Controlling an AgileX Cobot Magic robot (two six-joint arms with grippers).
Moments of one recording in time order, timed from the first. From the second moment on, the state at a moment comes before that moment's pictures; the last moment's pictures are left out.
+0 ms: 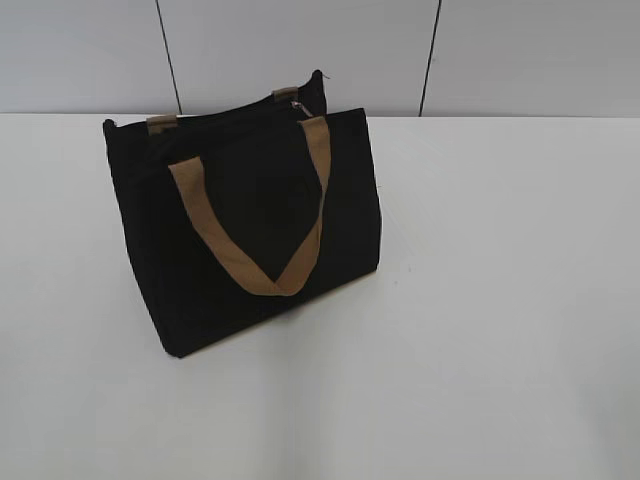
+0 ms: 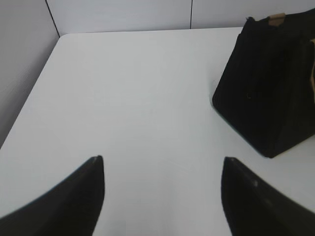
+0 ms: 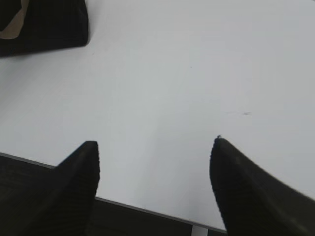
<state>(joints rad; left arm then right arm) 0.02 -0.01 -0.55 -0.07 1.05 0.12 0.07 -0.01 -0.47 0.15 1.09 -0.24</state>
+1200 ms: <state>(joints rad) -0.06 -0.01 -0.54 -0.08 1.07 0.12 0.07 -0.01 -0.47 0.16 1.09 -0.24</state>
